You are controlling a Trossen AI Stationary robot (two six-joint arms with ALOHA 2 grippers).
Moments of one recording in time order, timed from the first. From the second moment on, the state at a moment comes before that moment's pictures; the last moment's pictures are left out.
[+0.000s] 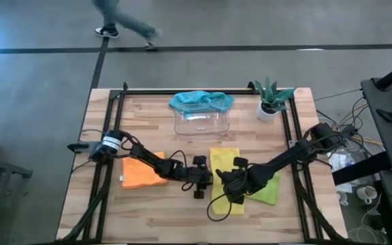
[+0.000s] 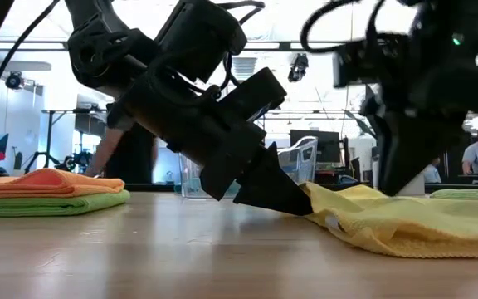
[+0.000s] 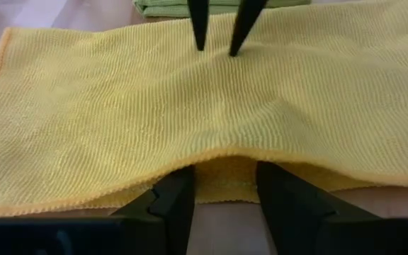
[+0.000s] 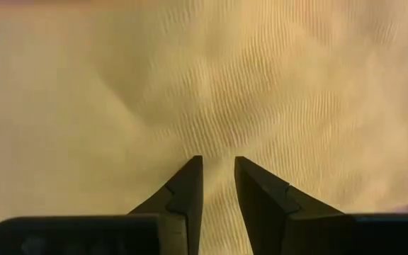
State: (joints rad) left arm -0.26 2.12 1.03 0.49 -0.21 -0.07; right arm 0.49 1.80 1.06 -0.66 0.32 0.60
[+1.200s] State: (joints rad) left arm -0.26 2.12 1.03 0.49 -0.19 -0.07; right arm 0.15 1.66 0.82 -0.63 0.39 0.60
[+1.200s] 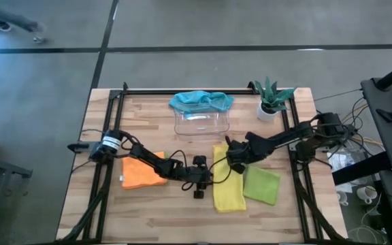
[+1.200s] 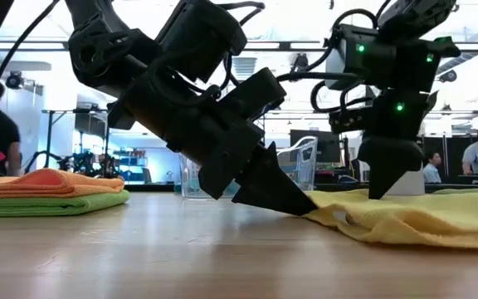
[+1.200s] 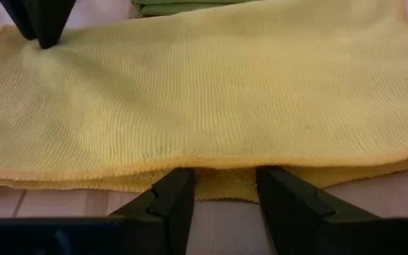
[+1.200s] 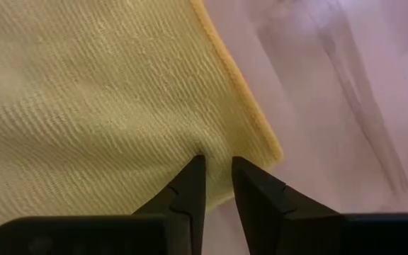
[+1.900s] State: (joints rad) left arm -0.26 2.10 1.03 0.48 -0.18 -0.06; right arm 0.57 1.60 0.89 -0.29 0.26 0.62
